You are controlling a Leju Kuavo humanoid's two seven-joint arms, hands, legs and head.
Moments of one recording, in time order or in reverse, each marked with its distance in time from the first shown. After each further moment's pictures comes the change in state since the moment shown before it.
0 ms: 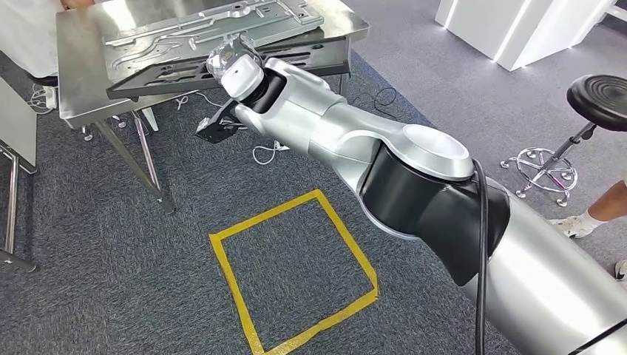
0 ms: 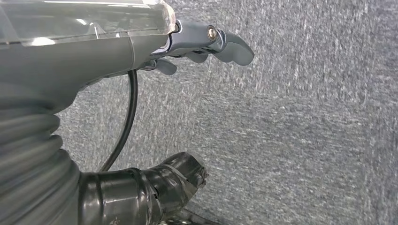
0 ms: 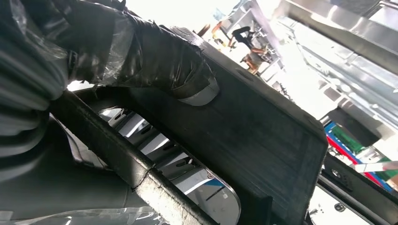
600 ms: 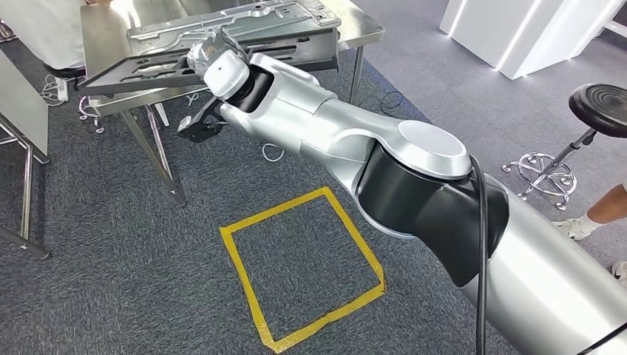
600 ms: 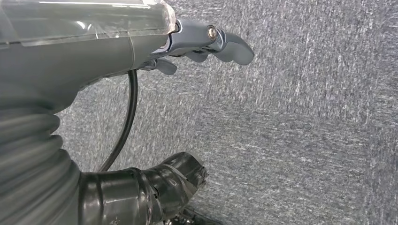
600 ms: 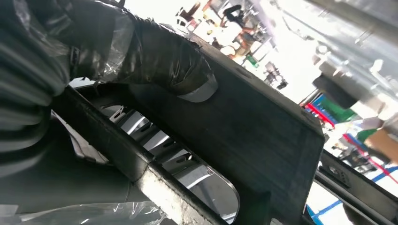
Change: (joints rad) left arm -0.006 -0.005 -0.001 -0.001 0.007 -0.002 -0.008; right arm -0.022 0.006 0.028 -0.016 -0.030 -0.001 0.023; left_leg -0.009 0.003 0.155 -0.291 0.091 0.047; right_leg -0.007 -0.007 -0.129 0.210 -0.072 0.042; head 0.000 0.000
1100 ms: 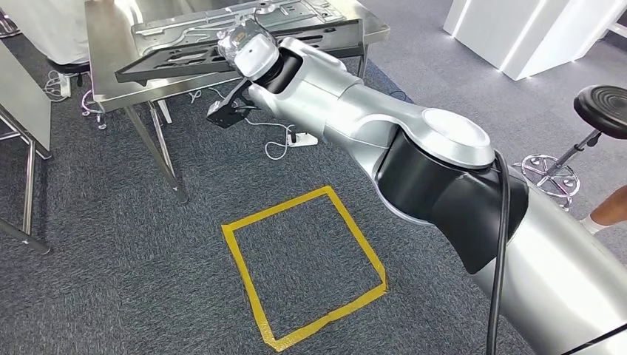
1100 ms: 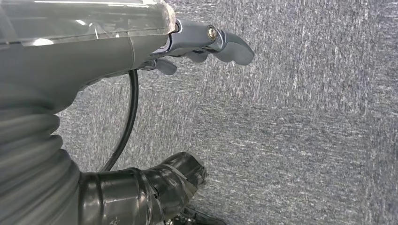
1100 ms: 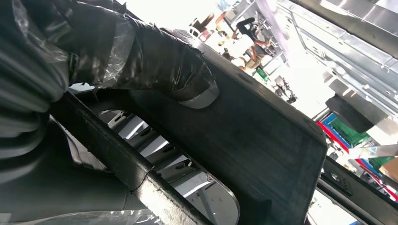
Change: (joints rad) left arm -0.001 -0.022 -0.002 0.000 -0.029 0.000 -0.032; right arm -0.034 -0.090 0.028 -0.019 -0.035 0.010 -0.046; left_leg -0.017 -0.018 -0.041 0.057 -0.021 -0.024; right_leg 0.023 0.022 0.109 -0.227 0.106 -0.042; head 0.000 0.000
